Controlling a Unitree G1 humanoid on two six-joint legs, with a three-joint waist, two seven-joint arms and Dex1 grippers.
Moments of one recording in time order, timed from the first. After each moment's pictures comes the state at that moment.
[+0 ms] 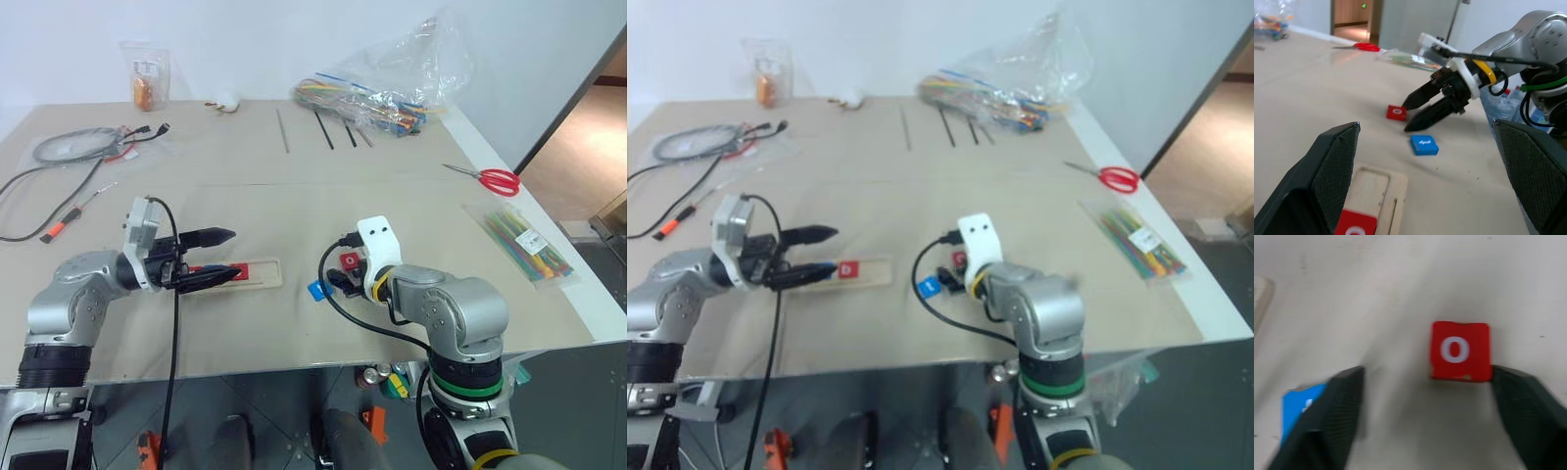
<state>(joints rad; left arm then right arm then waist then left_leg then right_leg) -0.47 0.65 0.14 0.15 -0.66 0.40 -1.38 -0.59 -0.12 0.03 -0.45 0.18 1.58 0.14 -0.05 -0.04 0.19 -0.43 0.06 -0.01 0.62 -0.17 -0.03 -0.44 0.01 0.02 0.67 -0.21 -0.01</state>
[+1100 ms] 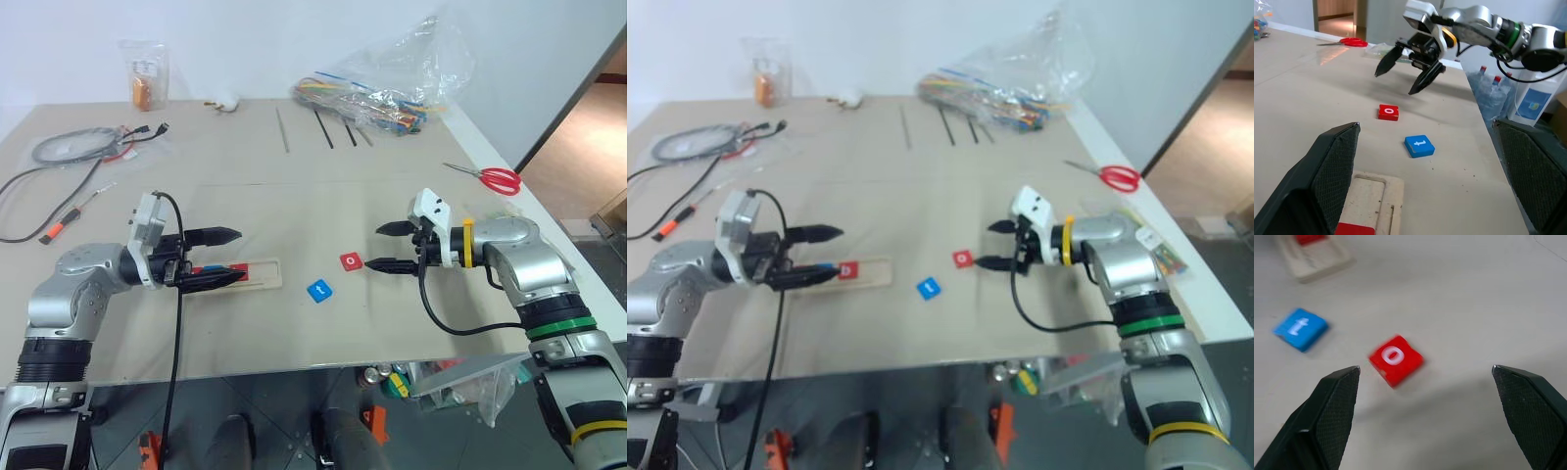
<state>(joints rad) -0.47 0.67 0.12 0.12 -0.64 0.41 -1.40 -0.75 -0.71 0.19 0.38 0.25 0.33 1.20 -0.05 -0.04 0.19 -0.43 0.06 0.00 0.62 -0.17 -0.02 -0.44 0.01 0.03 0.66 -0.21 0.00</state>
